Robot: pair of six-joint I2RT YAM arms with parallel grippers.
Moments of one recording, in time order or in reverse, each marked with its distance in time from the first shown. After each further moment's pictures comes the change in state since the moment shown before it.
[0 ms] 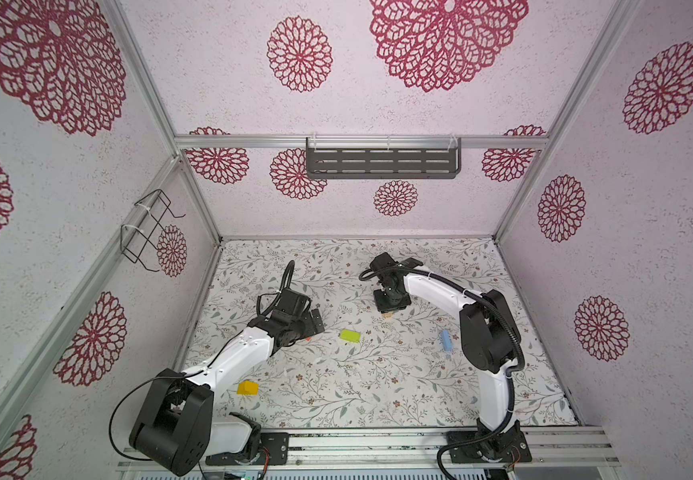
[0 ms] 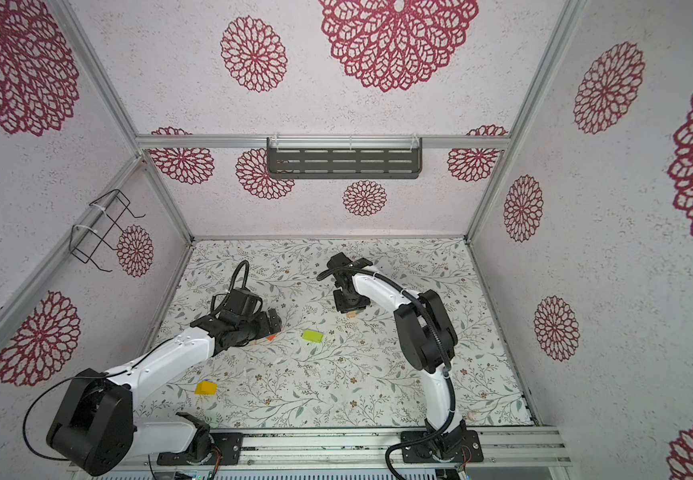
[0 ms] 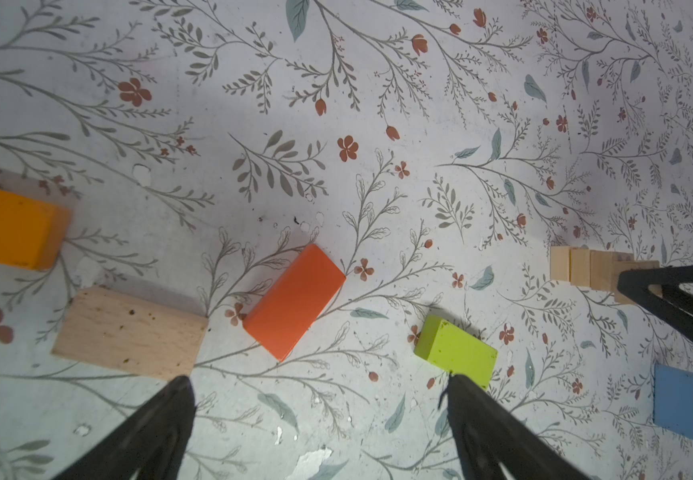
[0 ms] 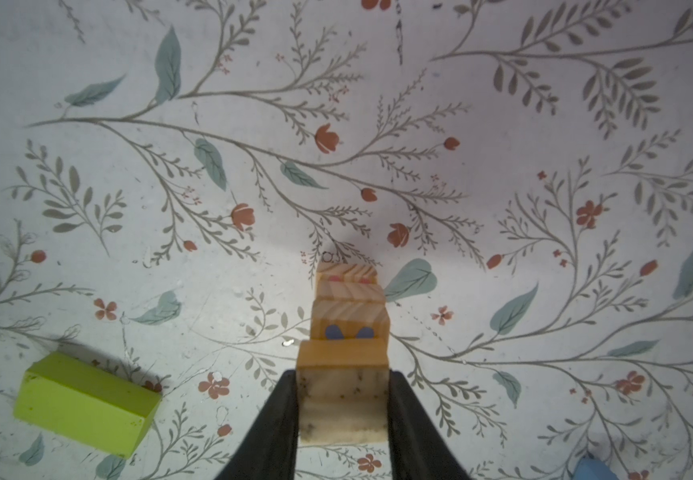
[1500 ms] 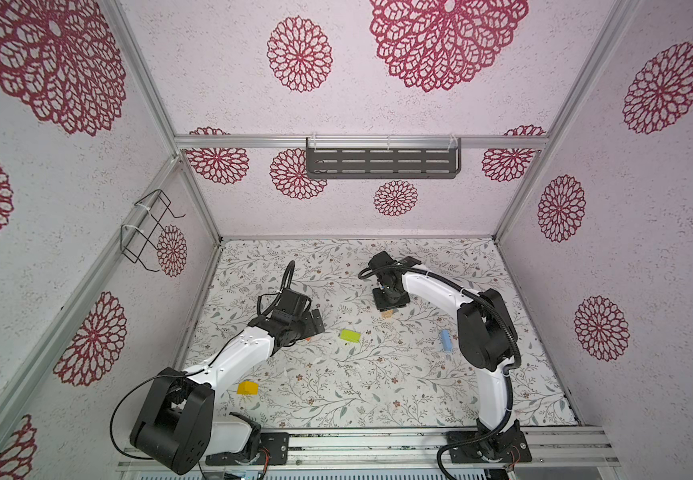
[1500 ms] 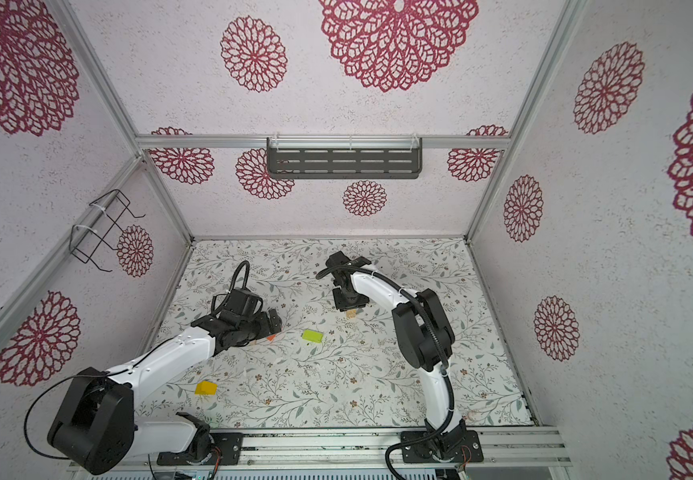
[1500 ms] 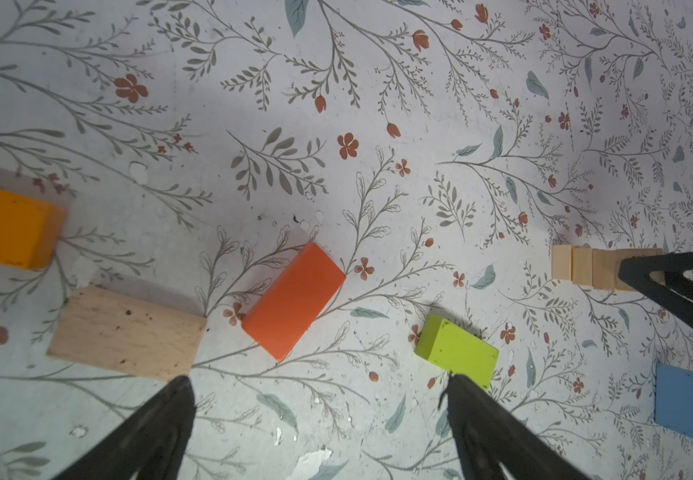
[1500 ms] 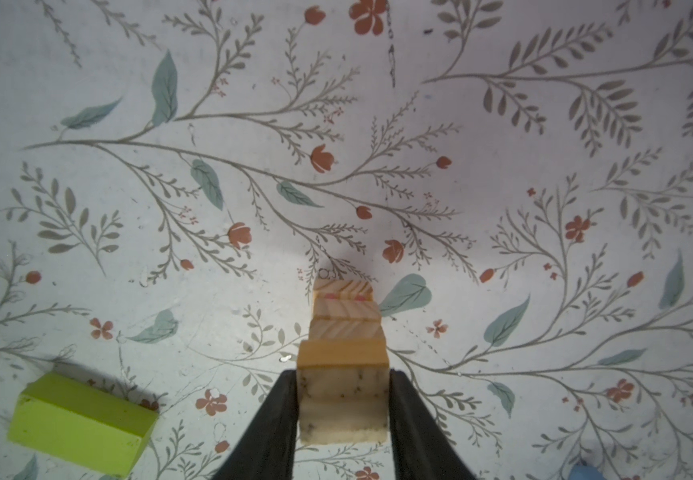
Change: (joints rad) left arm 0.000 0.007 0.000 0.002 0.005 0.000; right arm 0.000 0.026 0.036 -0.010 0.022 -0.002
